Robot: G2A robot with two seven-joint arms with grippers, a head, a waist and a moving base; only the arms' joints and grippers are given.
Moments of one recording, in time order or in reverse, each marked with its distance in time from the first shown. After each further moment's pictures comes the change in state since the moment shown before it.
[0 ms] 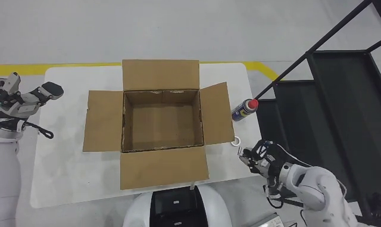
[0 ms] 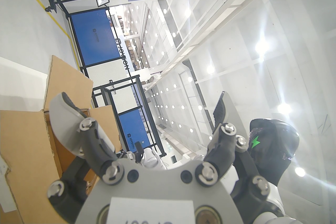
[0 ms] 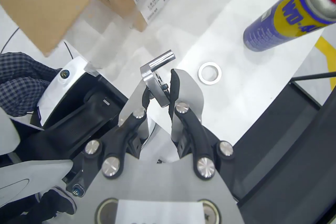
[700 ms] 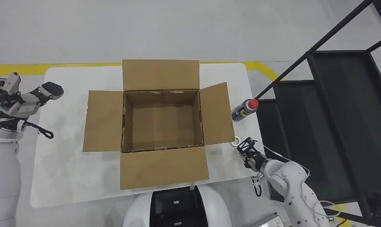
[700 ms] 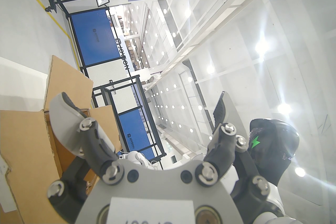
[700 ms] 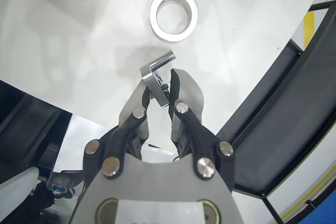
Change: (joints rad) left arm 0.000 0.000 0.000 0.000 0.000 0.000 0.000; right arm 0.182 0.004 -0.197 0.314 -0.336 0.297 -0.022
